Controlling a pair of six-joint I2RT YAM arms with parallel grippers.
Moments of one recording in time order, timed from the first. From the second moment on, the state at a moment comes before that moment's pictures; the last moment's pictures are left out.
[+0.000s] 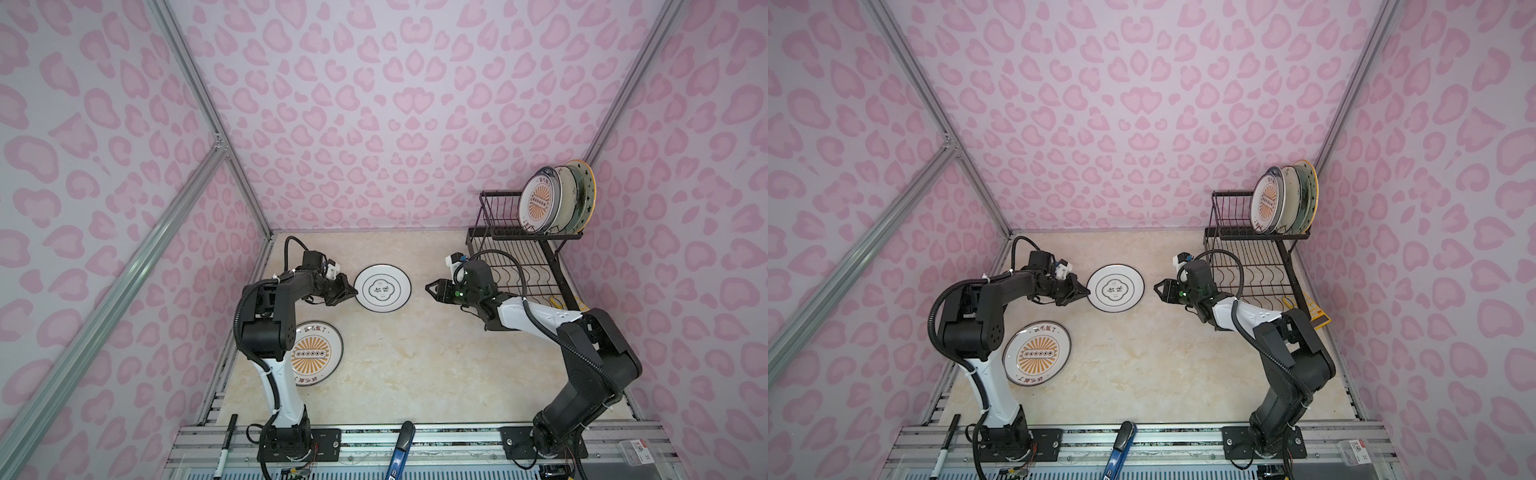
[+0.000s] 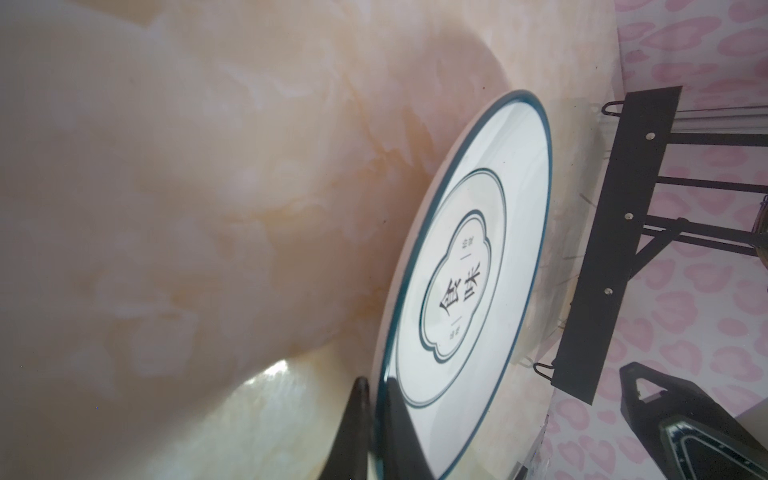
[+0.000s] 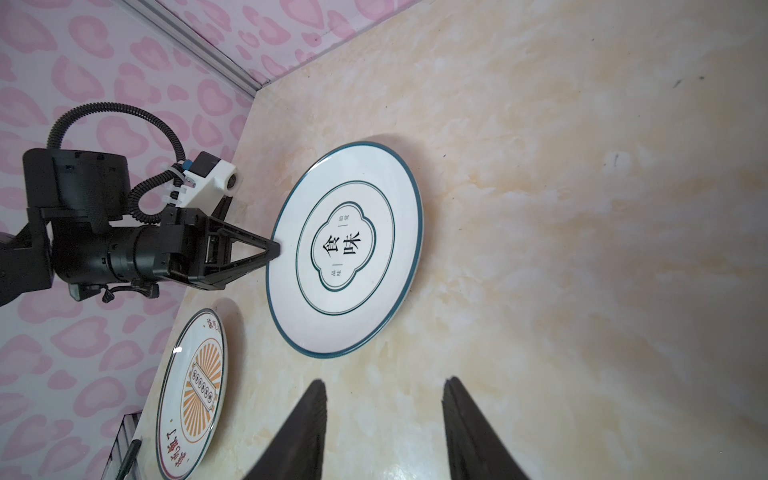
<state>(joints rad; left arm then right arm) -0.02 2.00 1.24 -0.37 0.69 -0.46 0.45 1.68 0.93 0.16 -0.35 0.58</state>
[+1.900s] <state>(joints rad) -0.06 2.01 1.27 -0.29 0.77 -0.53 0.45 1.71 0.94 0.14 -0.35 0.58</state>
